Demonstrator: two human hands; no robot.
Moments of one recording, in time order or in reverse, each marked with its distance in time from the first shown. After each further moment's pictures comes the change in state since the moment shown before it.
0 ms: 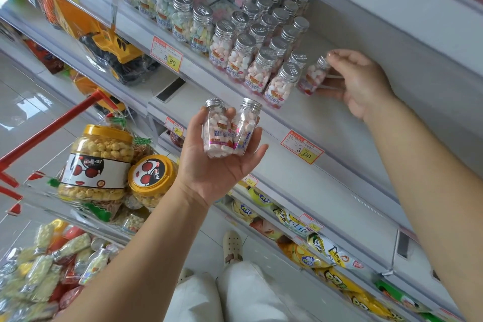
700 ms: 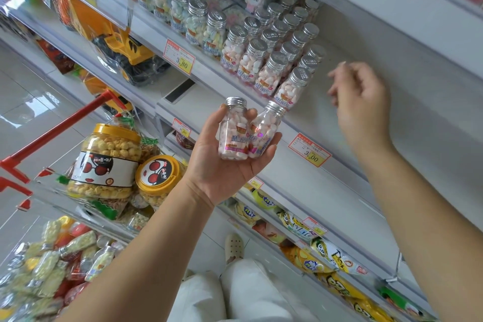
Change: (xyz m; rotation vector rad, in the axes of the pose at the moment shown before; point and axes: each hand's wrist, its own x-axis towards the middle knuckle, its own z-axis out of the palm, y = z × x) left_hand -0.009 0.005 0.012 0.053 -0.042 -0.041; right_hand -0.059 0.012 0.019 -0.340 0.182 -0.455
